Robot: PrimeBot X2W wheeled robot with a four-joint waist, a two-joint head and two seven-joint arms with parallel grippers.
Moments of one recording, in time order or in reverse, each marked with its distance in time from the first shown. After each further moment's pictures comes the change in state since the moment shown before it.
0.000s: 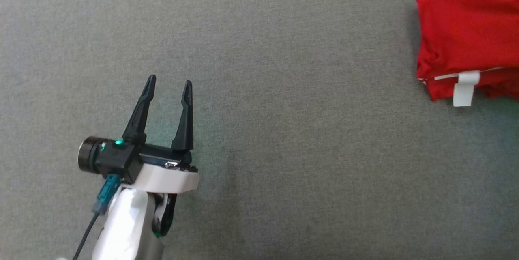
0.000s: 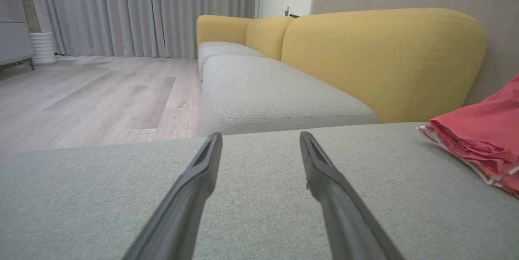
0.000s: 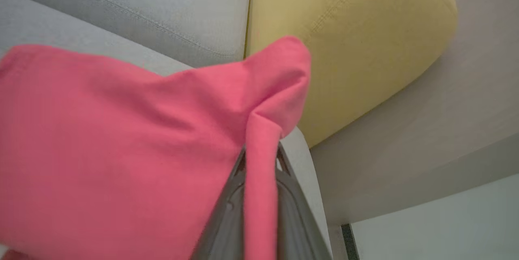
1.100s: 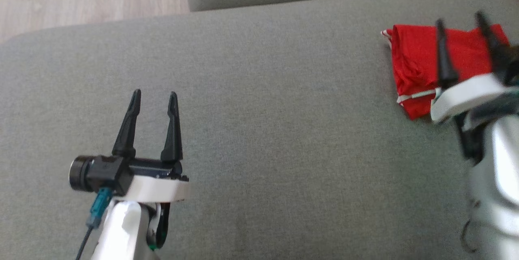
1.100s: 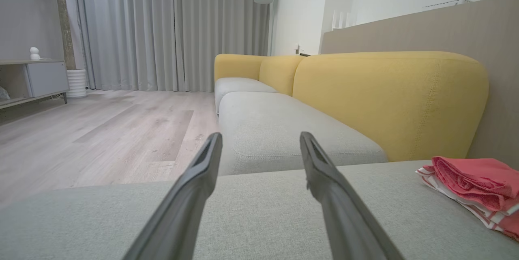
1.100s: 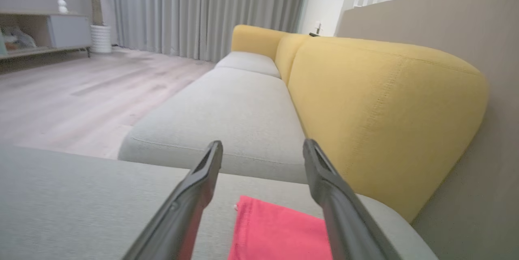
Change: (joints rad) left arm 0.050 -0.001 0.038 -0.013 -0.019 0.038 0.000; right arm 0.102 0.371 -0.041 -0.224 0.046 0.000 -0.119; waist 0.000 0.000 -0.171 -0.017
